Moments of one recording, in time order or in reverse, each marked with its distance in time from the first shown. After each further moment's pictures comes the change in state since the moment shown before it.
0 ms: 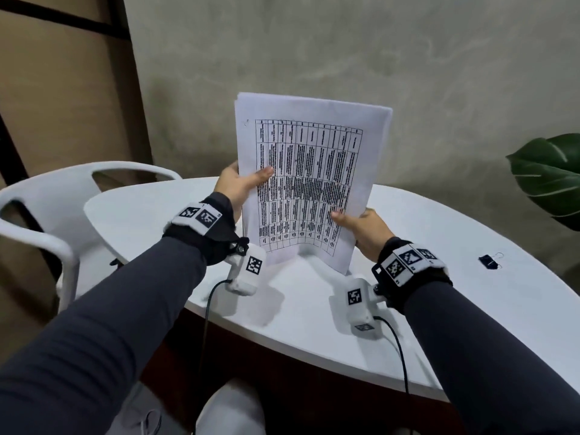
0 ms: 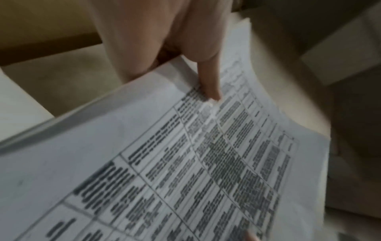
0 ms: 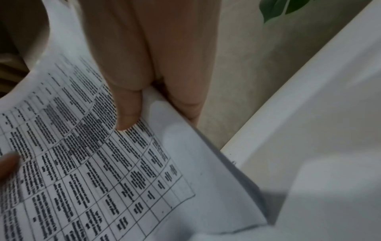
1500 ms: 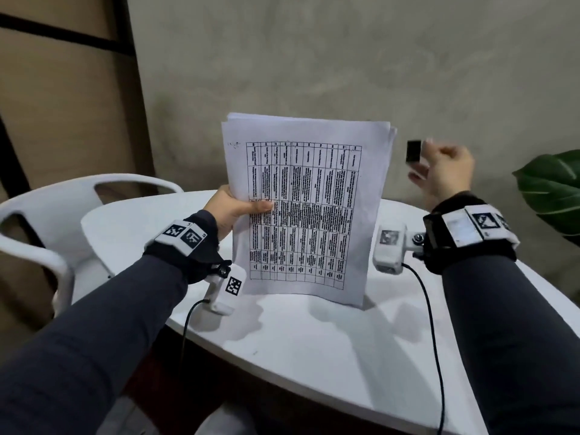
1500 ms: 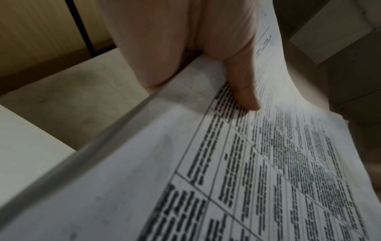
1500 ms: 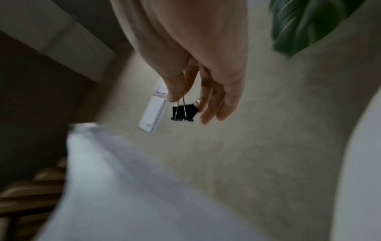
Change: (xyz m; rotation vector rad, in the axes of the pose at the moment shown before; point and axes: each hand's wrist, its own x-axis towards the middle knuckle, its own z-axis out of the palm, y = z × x) left_hand 0.016 -0.012 -0.020 0.058 -0.247 0.054; right_hand 0.045 -0.097 -0.080 0.300 0.558 -0.246
